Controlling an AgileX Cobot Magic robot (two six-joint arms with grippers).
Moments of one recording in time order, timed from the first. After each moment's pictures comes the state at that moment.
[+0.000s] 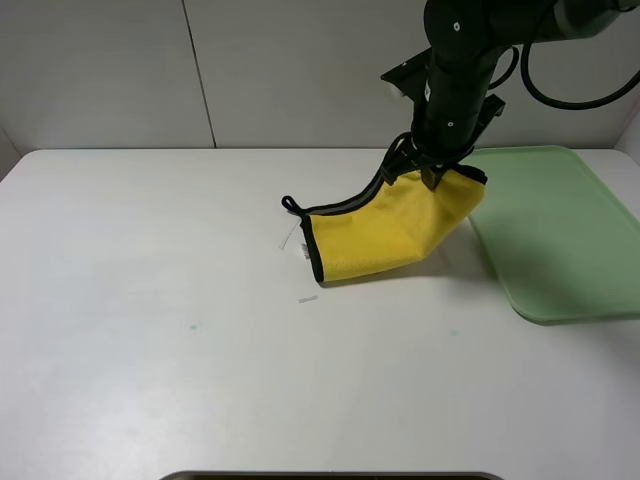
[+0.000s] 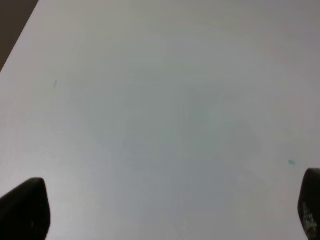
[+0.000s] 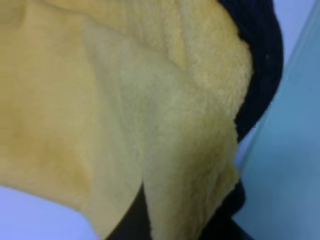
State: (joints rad) left arm -0.08 0.00 -0.50 0.19 1.06 -0.25; right arm 0.50 1.97 -1.48 -0.27 0.92 0.03
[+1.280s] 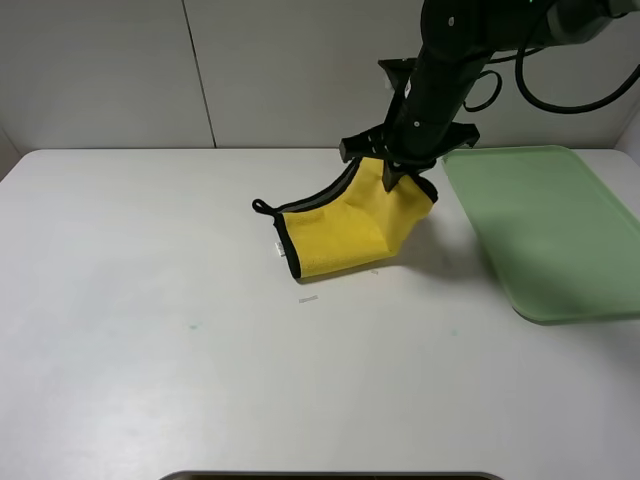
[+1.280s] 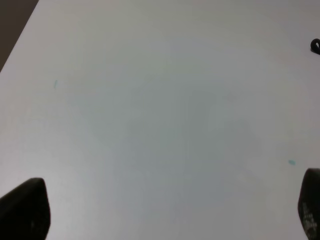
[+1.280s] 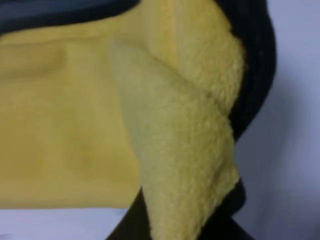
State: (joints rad) left arm -0.08 0.00 -0.50 0.19 1.06 -0.25; right arm 0.50 1.98 -1.48 -0.10 0.81 0.22
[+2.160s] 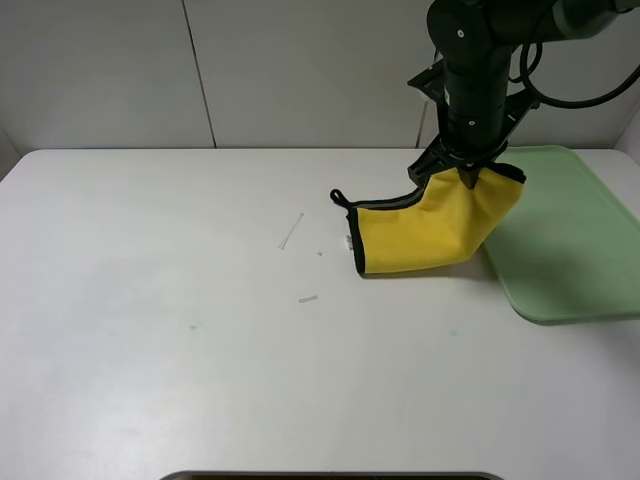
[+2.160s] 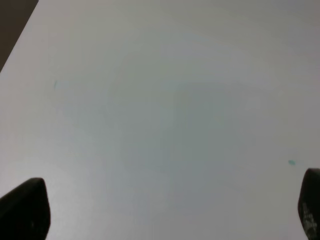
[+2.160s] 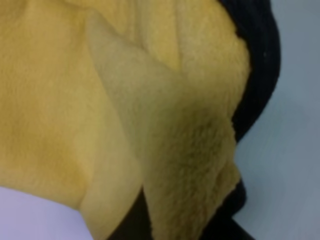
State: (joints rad) left arm -0.08 0.00 -0.50 0.19 1.06 -0.25; right arm 0.48 1.98 -1.52 -0.45 1.09 0.16
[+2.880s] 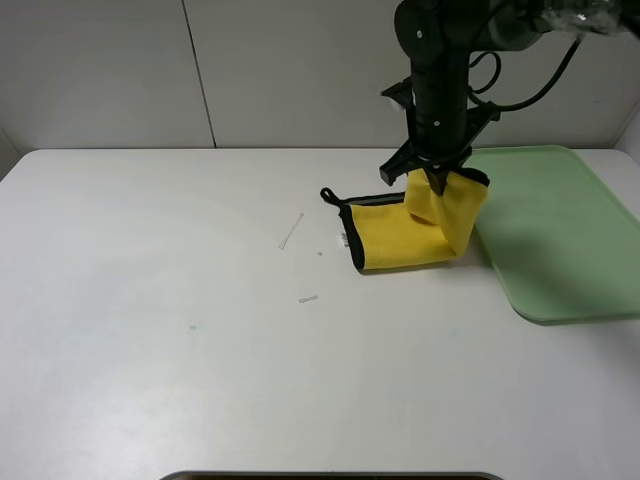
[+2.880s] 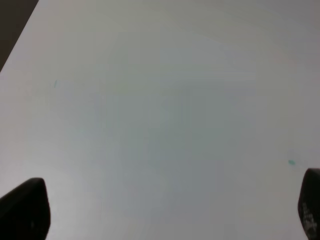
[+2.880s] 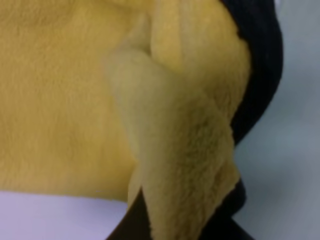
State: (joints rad) left arm -0.08 0.00 -0.50 0.19 1.06 -0.25; right arm 0.48 2.18 -1.75 -0.32 1.18 0.06
